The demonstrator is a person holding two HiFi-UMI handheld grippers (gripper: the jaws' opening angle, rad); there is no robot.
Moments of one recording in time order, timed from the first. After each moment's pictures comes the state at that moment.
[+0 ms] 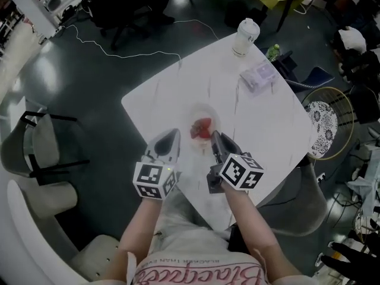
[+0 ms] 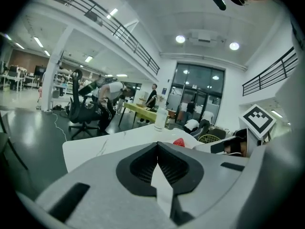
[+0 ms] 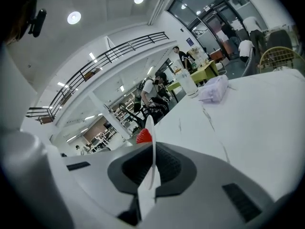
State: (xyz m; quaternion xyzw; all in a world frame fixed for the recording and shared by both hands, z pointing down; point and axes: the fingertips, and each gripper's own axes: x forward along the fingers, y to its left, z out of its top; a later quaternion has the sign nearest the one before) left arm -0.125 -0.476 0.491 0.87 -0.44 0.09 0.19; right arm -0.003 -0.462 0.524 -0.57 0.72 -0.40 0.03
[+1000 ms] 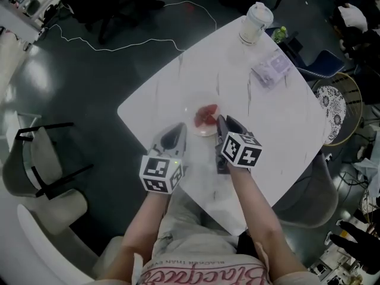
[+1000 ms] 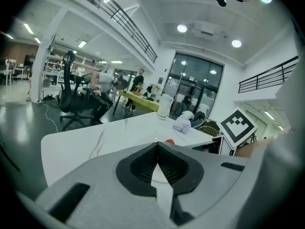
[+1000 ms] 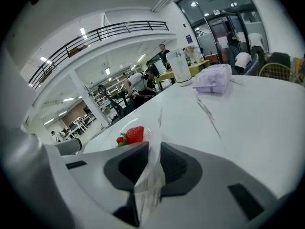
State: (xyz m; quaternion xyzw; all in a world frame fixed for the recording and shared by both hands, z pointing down) left arm -0.126 -0.559 0.566 0.88 -0.39 0.13 0.23; right arm 0.010 -0.559 0.631 -0.63 0.66 -0.39 -0.09
